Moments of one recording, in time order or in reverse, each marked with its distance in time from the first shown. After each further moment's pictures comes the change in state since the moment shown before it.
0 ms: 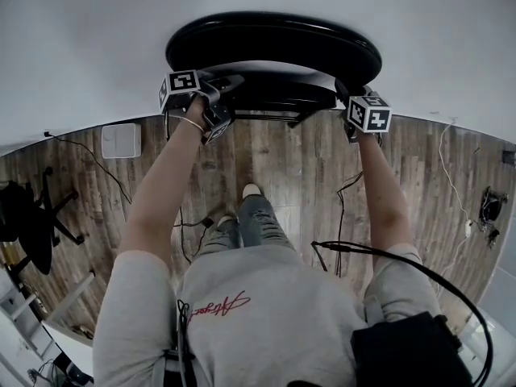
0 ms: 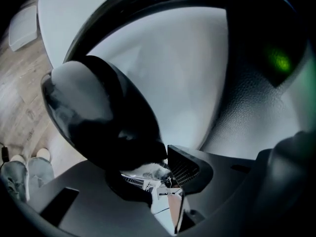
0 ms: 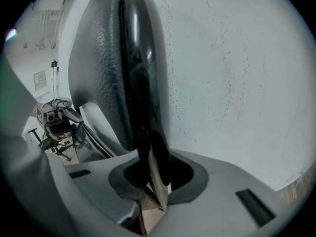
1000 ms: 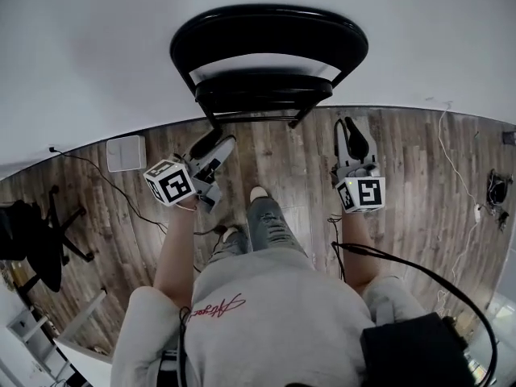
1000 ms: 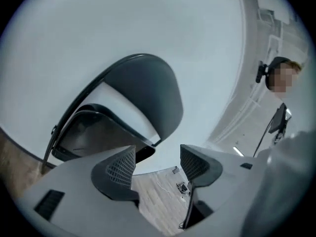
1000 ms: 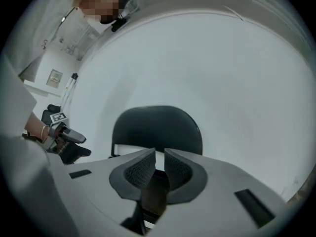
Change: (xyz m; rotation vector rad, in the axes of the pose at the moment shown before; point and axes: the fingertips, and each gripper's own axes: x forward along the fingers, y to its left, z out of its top) left arm -0.127 -0.020 -0.109 0.838 -0.145 -0.260; right arm -0.188 0.143 0.019 -0.125 -0.566 -0.126
